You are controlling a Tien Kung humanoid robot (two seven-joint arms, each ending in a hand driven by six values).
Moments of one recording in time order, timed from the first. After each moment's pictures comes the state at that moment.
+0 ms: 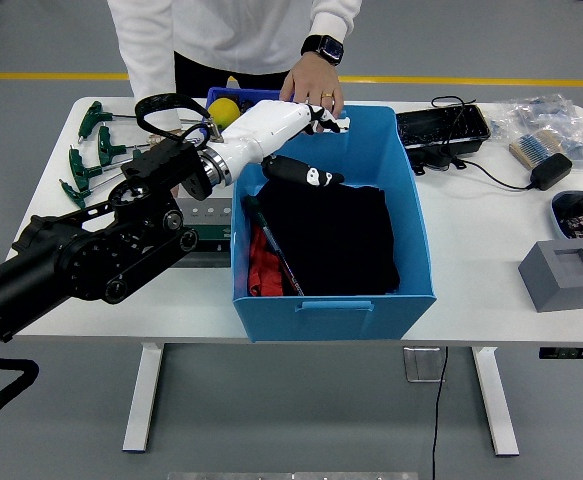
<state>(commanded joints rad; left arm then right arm) -0.90 0.17 -0.64 -0.99 1.79 0.16 -0.06 0.18 -0.19 0.34 0.18 -0.42 -0.07 -0.08</state>
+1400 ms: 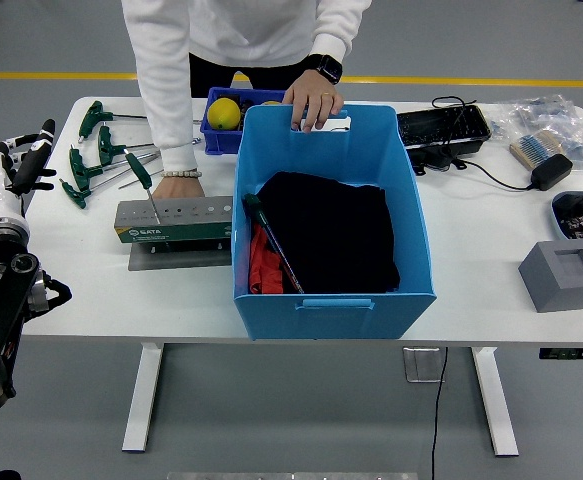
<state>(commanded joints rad) -0.32 0.11 -1.49 -1.23 1.48 0.46 0.31 0.16 -0.17 0.25 0.19 -0.33 -0.10 -0.06</state>
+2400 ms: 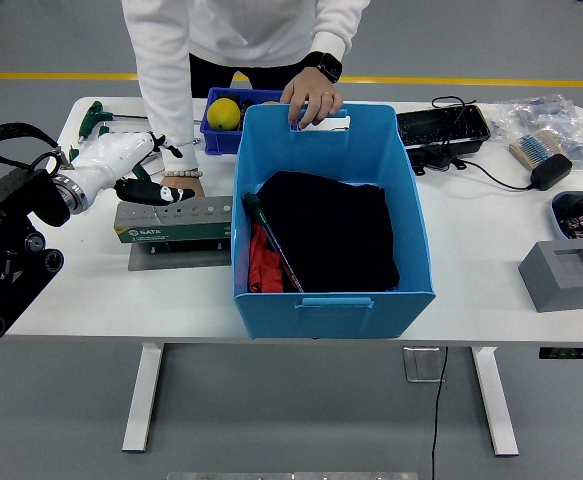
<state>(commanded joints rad) -0.65 0.41 -0.93 -1.04 2.00 -0.08 -0.04 0.17 -0.17 0.28 0.19 -0.35 -0.09 -0.07</state>
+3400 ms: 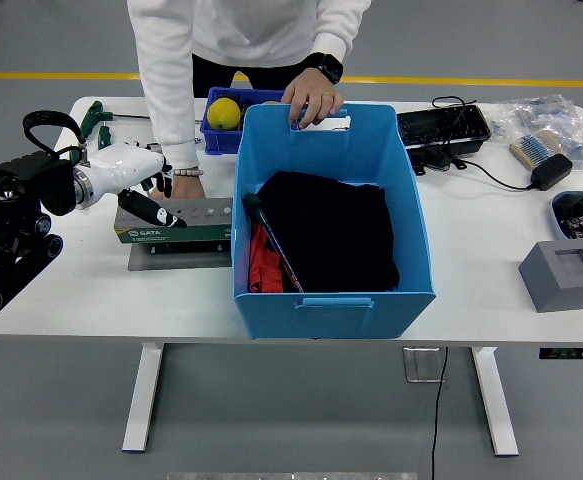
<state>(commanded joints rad) -0.81 0.44 -0.69 -0.91 2.05 -0.15 -0.08 0.18 -0.18 0.28 0.19 -0.37 -0.09 -0.08</state>
